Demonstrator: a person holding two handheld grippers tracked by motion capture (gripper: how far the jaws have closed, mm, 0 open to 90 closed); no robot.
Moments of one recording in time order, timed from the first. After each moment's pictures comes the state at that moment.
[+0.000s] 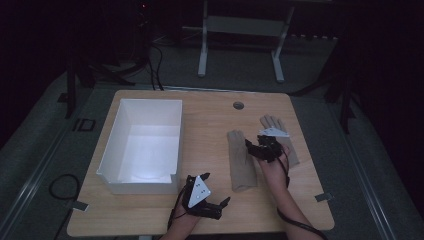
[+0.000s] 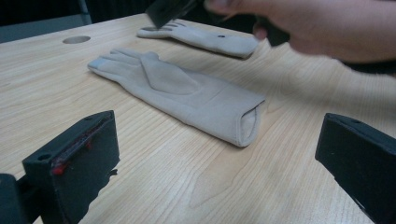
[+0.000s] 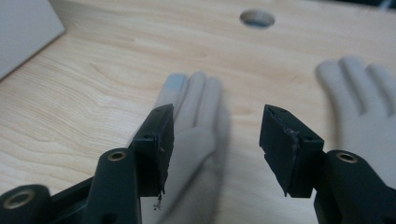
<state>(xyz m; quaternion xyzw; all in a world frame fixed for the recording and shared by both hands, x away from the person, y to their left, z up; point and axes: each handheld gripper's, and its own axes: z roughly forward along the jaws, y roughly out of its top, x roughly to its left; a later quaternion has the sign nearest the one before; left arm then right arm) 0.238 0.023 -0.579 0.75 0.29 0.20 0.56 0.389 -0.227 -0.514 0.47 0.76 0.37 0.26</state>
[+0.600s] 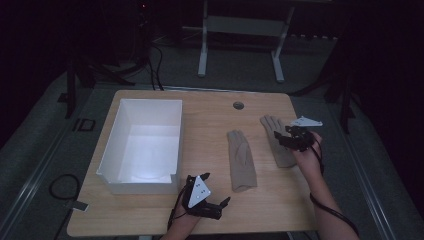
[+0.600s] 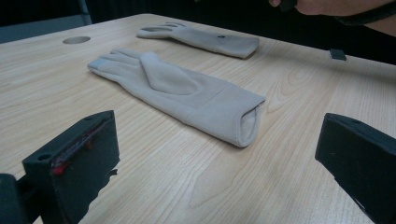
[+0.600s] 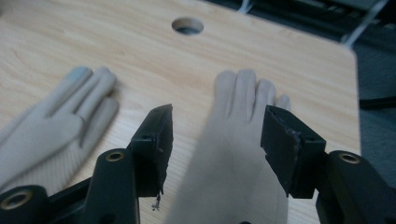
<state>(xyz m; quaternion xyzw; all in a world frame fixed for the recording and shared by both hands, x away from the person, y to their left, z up) 0.238 0.023 -0.579 0.75 0.29 0.20 0.56 0.425 -0.327 -0.495 0.44 0.78 0.35 0.28</state>
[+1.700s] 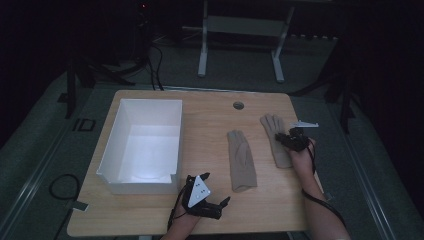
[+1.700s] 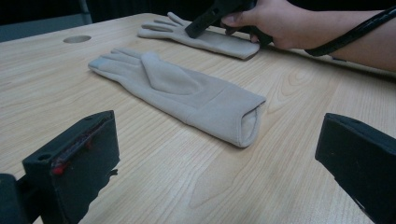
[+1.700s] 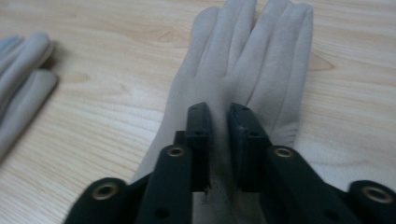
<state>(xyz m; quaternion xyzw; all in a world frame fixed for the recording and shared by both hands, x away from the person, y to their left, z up) 0.238 0.023 -0.579 0.75 0.29 0.20 0.56 0.464 -0.351 -0.554 0.50 0.76 0.36 0.20</state>
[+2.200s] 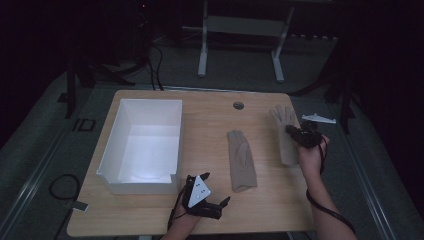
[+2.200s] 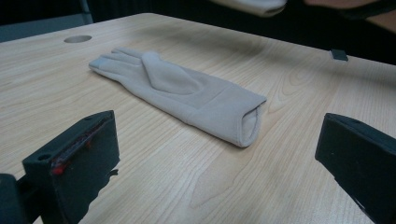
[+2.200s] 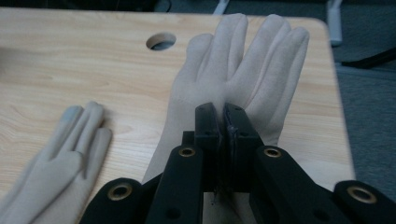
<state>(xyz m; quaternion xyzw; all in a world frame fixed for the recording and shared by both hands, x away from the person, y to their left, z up) 0.238 0.023 -0.579 0.75 0.29 0.20 0.56 0.417 -0.340 -0.472 0.54 0.71 0.38 0.26</state>
